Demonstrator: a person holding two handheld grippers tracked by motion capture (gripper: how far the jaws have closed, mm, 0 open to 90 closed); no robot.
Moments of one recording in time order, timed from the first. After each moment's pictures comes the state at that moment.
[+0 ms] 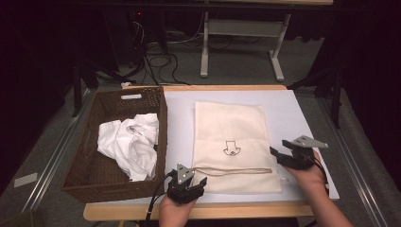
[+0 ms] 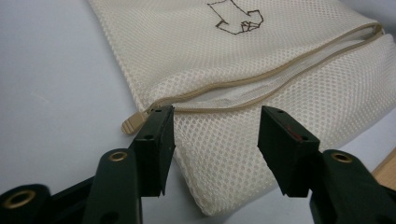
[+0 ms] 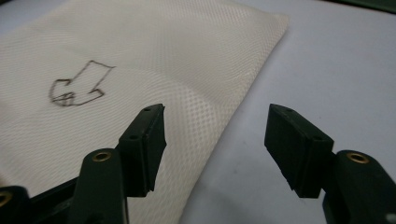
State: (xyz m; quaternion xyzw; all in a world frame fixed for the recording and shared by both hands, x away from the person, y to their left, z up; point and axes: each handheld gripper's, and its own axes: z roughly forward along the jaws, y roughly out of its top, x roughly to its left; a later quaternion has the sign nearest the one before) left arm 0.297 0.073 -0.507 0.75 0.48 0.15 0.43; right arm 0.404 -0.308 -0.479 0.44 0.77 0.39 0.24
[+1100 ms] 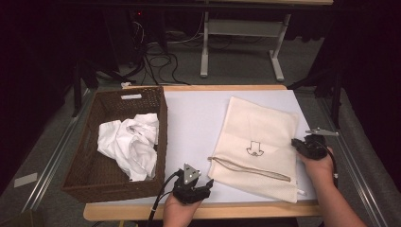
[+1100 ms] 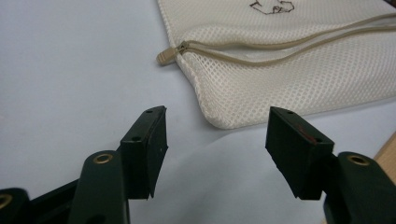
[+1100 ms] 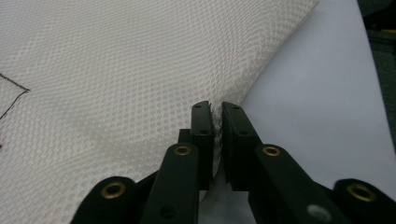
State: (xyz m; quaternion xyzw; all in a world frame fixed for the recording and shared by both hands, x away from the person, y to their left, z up) left arm 0.303 0.057 -0.513 0.76 0.46 0.14 0.43; right arm 0.456 -0.373 -0.506 0.55 0.74 0.32 0.23
